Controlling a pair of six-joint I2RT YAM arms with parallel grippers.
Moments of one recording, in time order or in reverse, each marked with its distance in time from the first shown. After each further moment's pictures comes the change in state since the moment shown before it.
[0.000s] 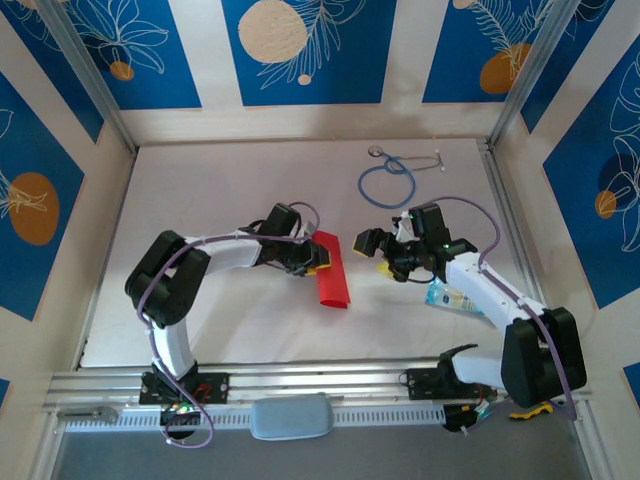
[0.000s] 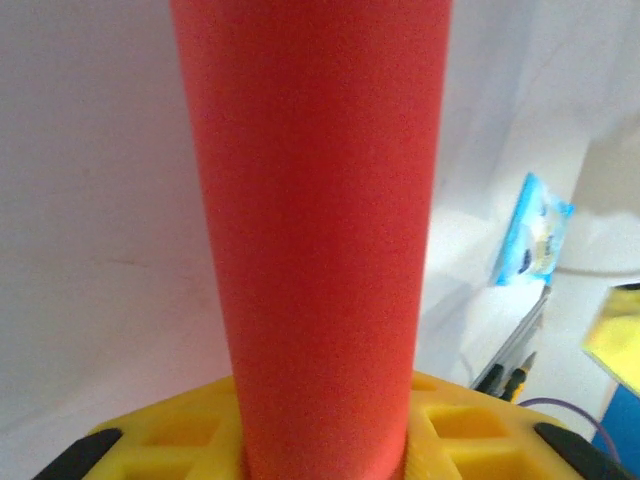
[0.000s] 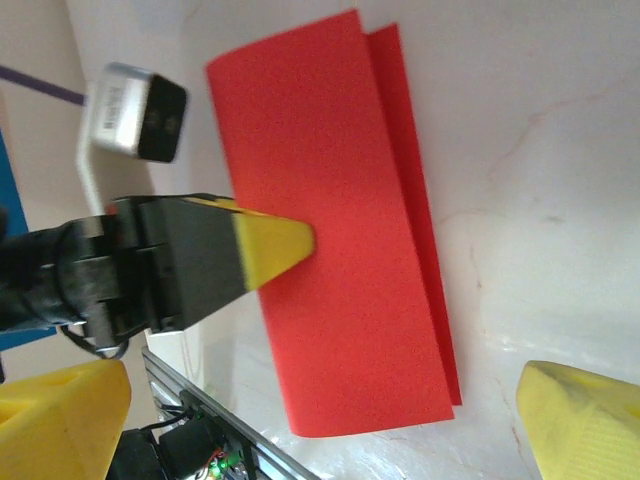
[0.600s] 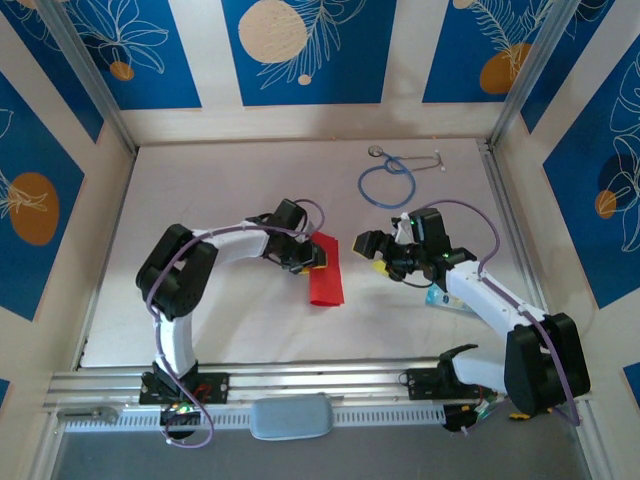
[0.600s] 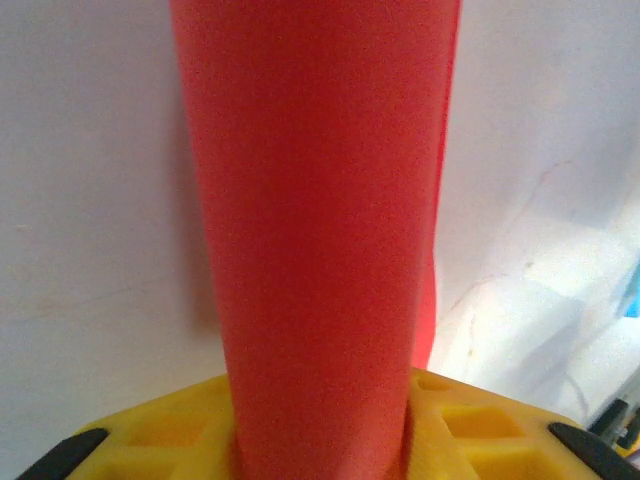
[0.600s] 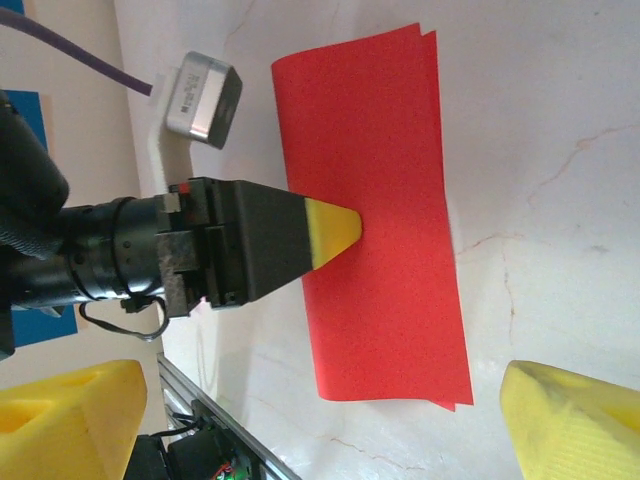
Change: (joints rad) left arm 0.000 0.077 0.135 -0.227 -0.143 0.163; right arm 0.006 -0.027 -0.079 0.148 -0.017 0.047
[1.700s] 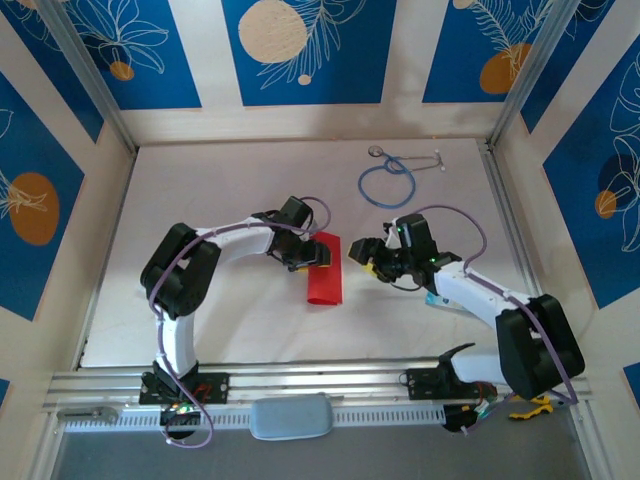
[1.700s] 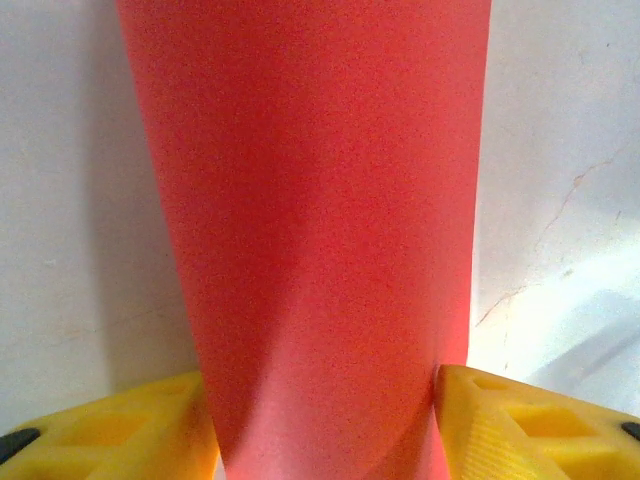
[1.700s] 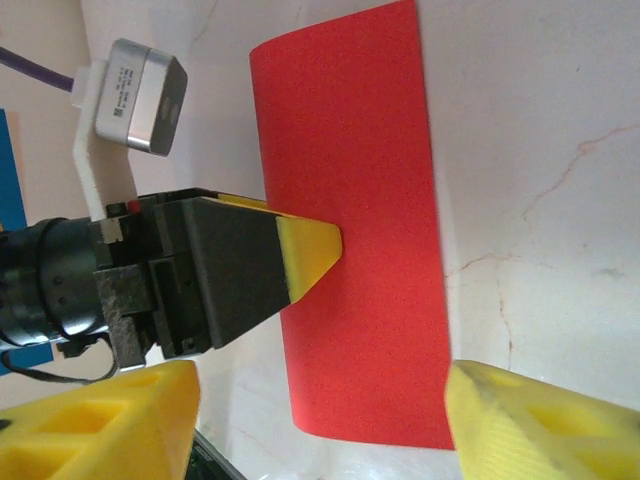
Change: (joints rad) left arm -0.023 0.021 0.071 -0.095 -0.098 0.084; right arm 0.083 0.095 -0.058 0.164 0.096 0.092
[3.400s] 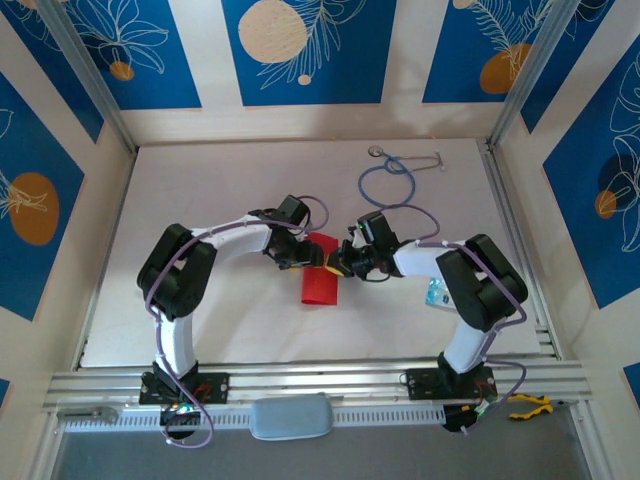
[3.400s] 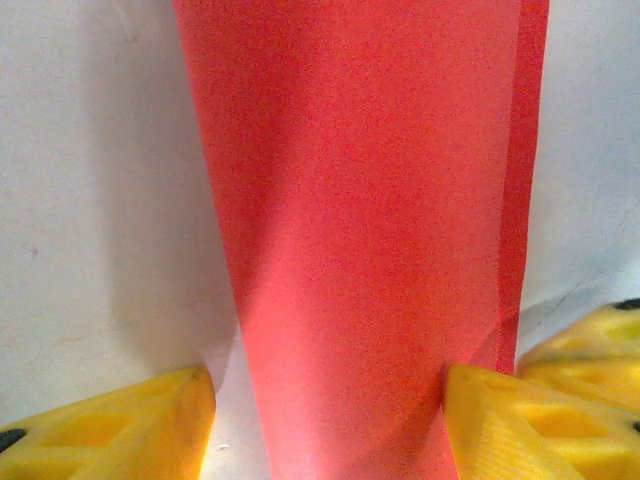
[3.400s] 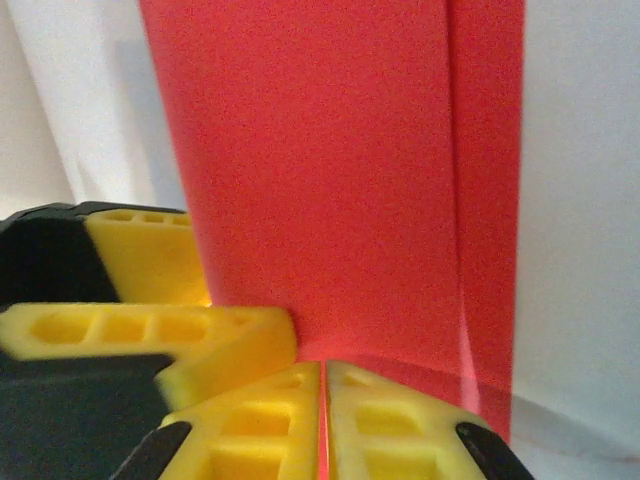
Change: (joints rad) left arm 0.002 -0.018 0.011 -0.091 -0.074 0.081; right arm 0.122 0.450 0.175 0.169 -0.054 0.045
